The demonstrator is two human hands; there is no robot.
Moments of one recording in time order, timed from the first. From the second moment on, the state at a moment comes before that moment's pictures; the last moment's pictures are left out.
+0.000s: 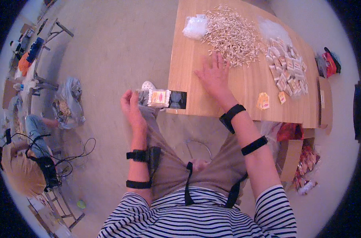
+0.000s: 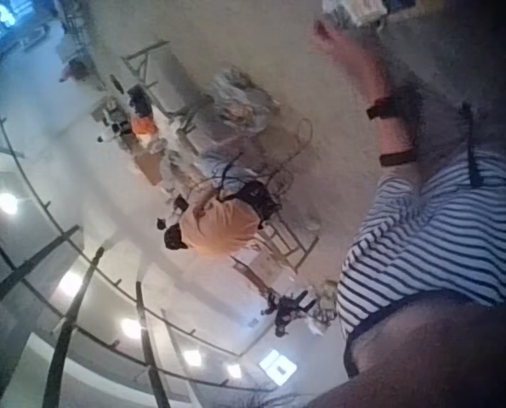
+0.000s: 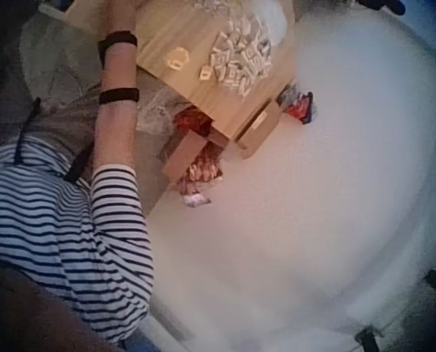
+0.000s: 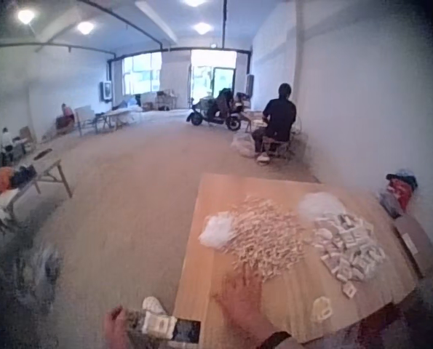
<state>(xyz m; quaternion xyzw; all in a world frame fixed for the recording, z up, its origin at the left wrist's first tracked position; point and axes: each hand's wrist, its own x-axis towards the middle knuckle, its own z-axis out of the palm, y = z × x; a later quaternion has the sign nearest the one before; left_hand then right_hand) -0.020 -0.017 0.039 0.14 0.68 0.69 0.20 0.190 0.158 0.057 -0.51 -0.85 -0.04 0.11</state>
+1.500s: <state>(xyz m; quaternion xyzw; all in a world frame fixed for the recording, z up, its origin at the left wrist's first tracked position) 0.104 0.085 0.040 0.70 0.63 0.34 0.06 0.308 0.155 0.066 -0.53 -0.80 0.13 0.25</state>
